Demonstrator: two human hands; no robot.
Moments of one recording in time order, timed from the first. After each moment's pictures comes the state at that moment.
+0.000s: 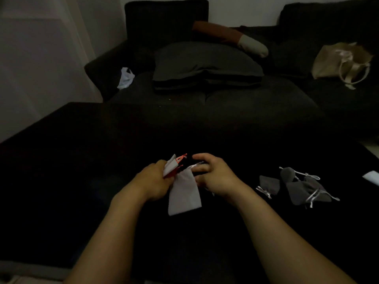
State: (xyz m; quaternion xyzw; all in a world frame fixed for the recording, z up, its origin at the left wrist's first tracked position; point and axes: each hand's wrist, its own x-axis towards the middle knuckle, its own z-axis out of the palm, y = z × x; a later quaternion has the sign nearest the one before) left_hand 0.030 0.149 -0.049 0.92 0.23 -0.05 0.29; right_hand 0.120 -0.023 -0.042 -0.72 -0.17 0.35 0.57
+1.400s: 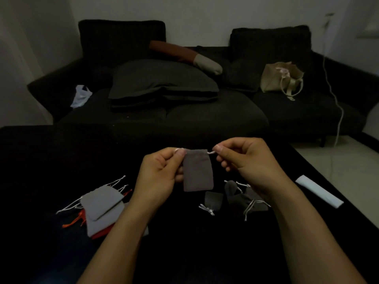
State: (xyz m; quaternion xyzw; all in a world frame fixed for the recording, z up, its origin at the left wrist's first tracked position) left_hand 0.097 -0.015 0.017 0.69 0.06 0.19 0.70; right_hand 0.171 -0.184 0.039 -0.72 -0.20 0.07 0.66
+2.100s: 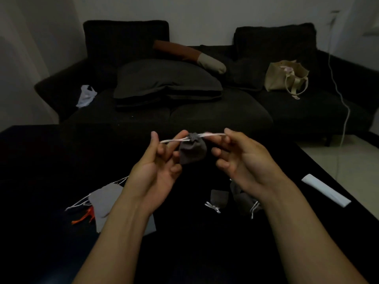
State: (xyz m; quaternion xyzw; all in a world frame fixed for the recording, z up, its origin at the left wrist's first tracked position) left_hand 0.088 0.006 0.026 0.38 0.04 0.09 0.92; right_hand 0.159 -0.161 0.046 -0.47 -0.13 0.25 0.84
